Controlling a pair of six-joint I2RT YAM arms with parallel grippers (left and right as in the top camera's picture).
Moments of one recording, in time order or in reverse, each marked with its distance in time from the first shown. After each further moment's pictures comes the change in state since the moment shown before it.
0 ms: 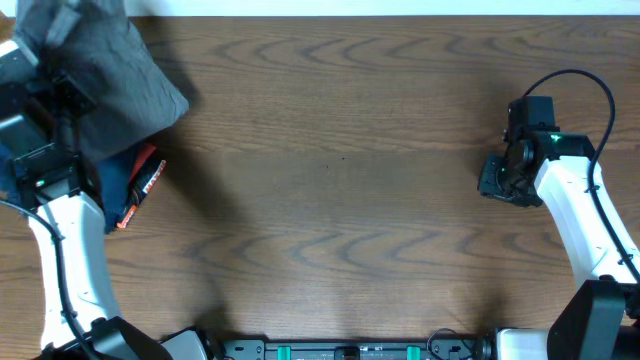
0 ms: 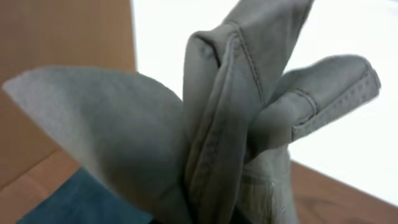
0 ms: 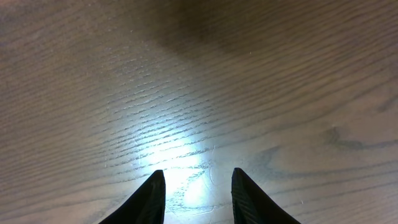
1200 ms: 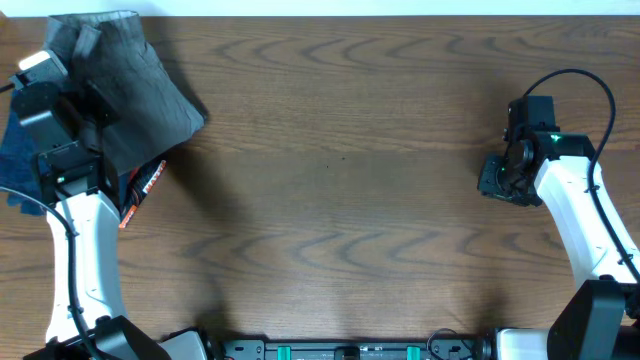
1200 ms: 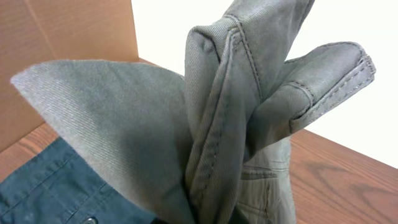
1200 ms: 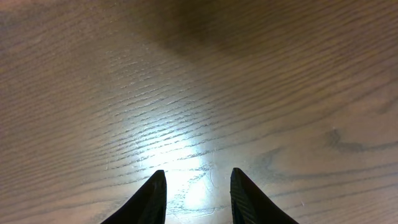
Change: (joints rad) left arm -0.088 0.000 -0.044 -0.063 -0.083 0.002; right arm 0.000 0.000 0.000 0.007 0.000 0.003
